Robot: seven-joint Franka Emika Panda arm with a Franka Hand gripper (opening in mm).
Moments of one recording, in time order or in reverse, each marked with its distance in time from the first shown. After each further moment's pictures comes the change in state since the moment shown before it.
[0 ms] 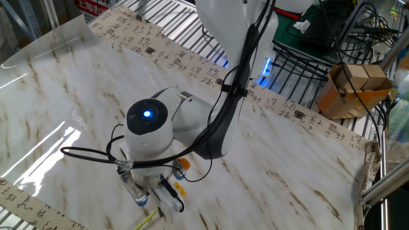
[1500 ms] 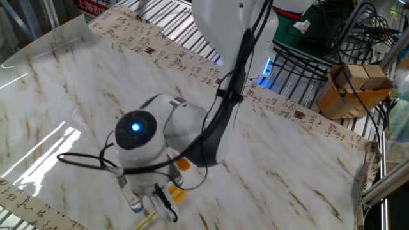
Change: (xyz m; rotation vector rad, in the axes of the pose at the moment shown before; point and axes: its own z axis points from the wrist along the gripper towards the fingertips) arm -0.002 0.004 0.006 0.023 0.090 0.095
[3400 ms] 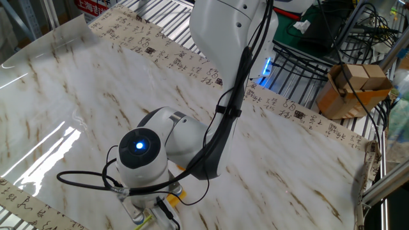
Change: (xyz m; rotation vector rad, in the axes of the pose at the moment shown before) arm -0.013 0.008 0.024 0.040 -0.023 -0.090
